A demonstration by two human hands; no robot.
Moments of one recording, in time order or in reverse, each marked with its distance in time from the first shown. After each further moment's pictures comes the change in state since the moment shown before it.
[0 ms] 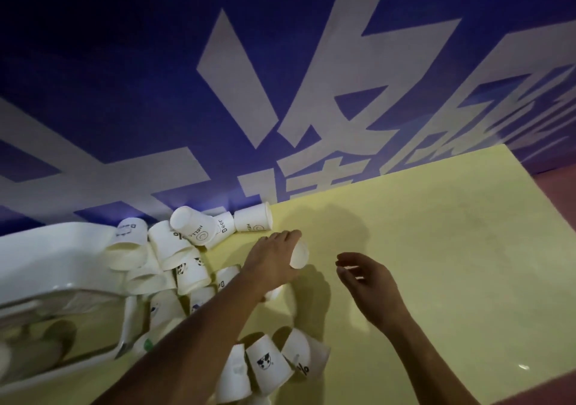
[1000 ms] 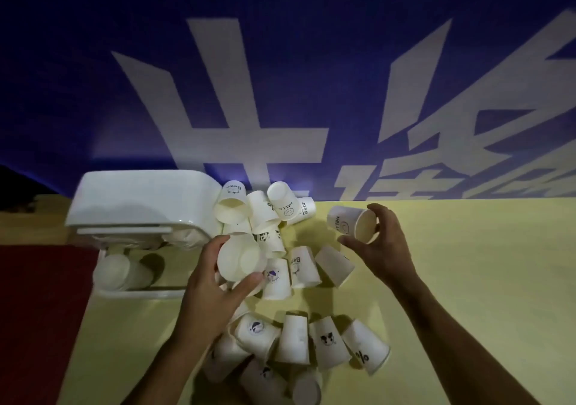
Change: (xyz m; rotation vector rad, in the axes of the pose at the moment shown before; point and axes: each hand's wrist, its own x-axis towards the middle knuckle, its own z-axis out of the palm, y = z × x) left_hand -0.259 -0.103 -0.031 -0.975 0.738 -0.464; right_hand 0.038 -0.085 0.100 -0.214 0.064 -0.381
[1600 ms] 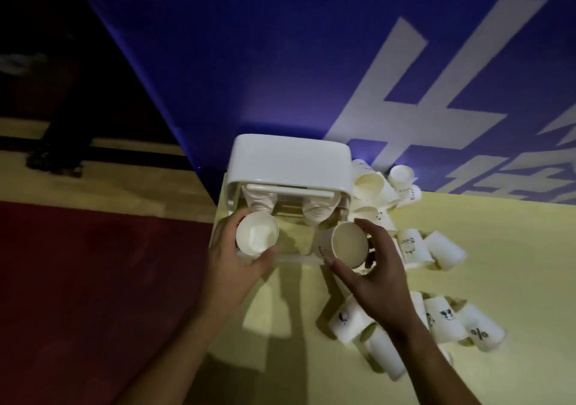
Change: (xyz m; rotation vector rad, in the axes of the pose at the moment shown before) left_hand -0.005 -0.121 -0.227 0.042 0.170 0.131; right_hand -0.169 -0.237 0.189 0.177 -0.049 -0.195
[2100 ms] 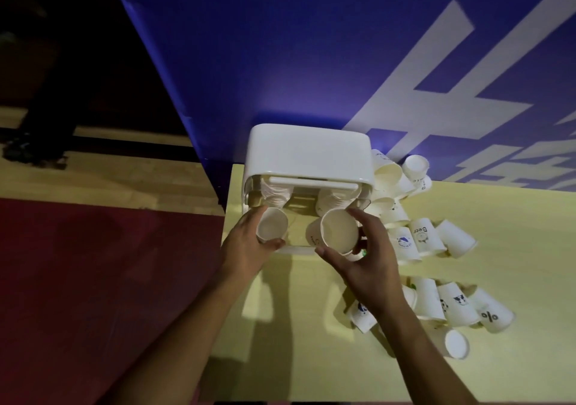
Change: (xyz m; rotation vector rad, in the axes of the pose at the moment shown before) left_hand 0.043 -0.075 0.009 0.255 -0.284 -0.132; right_hand 0.003 -0.026 0.061 -0.030 0.039 0.034
